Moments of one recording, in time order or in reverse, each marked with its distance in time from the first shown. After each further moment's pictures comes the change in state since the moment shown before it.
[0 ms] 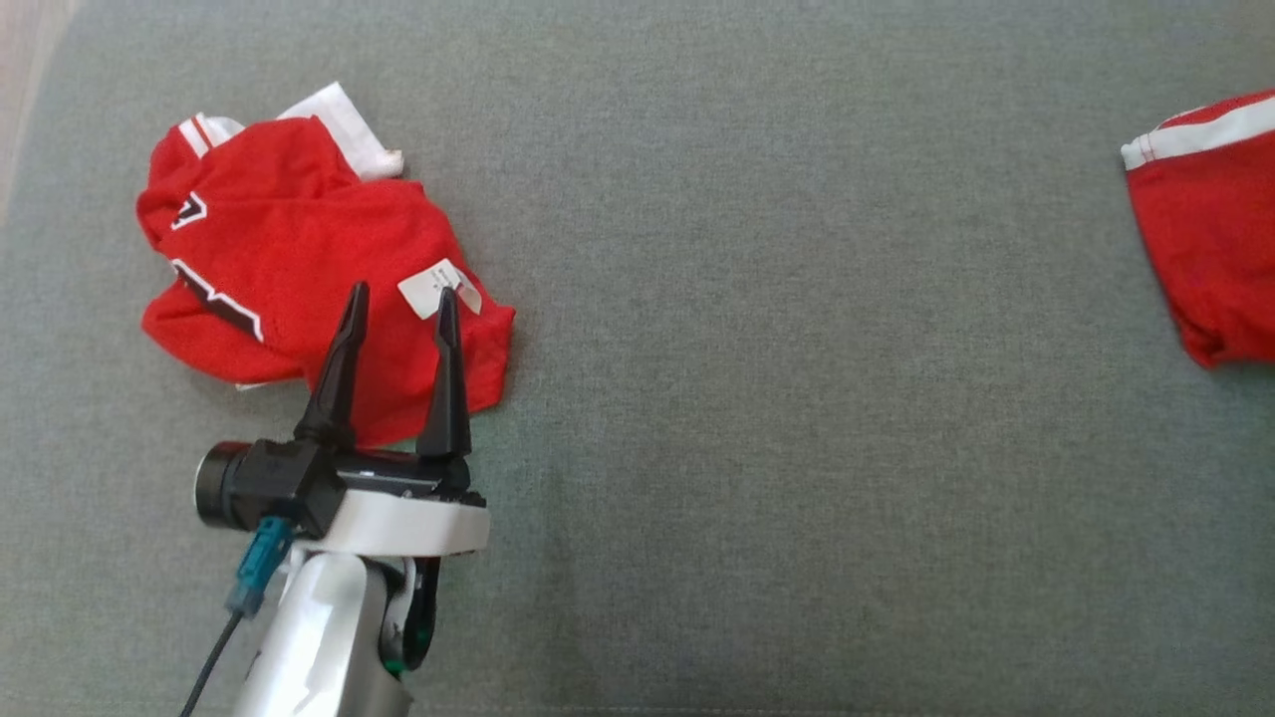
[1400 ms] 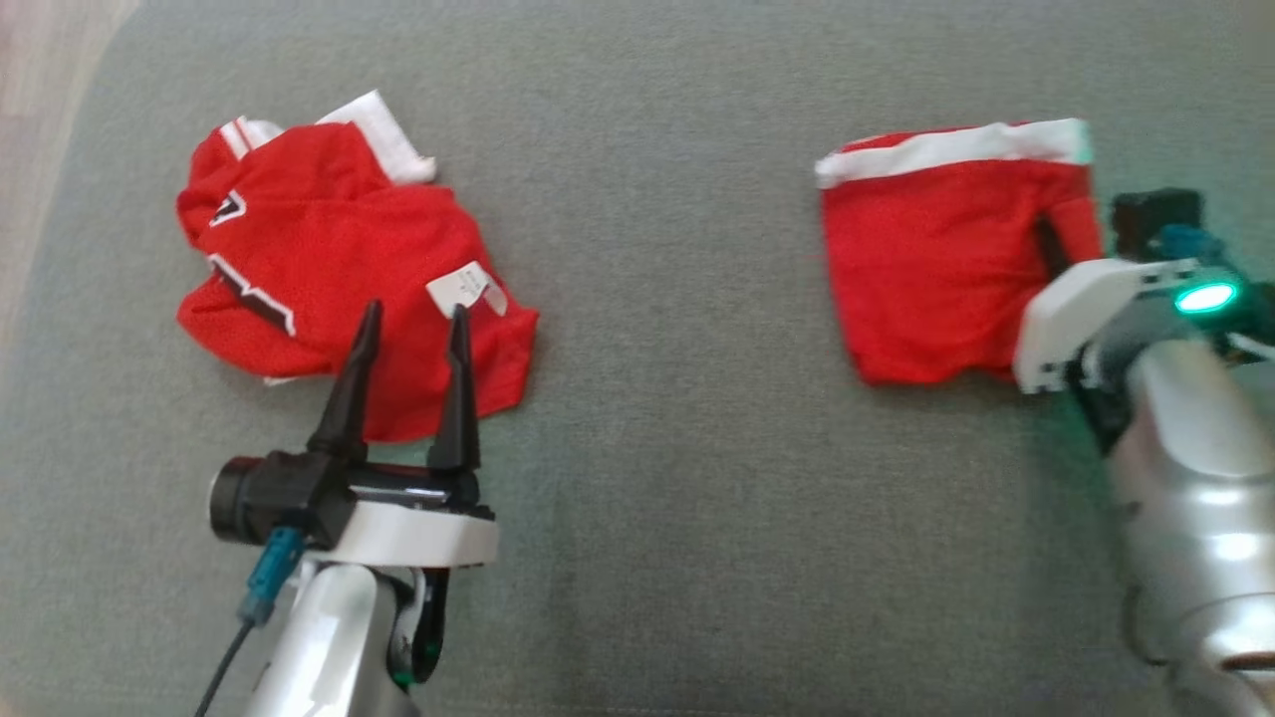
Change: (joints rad) left arm 0.016 0.000 -0.031 0.012 -0.019 0.015 0.000; right arm 0.044 0.430 -0.044 0.034 -0.047 0.000 0.023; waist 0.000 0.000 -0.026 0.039
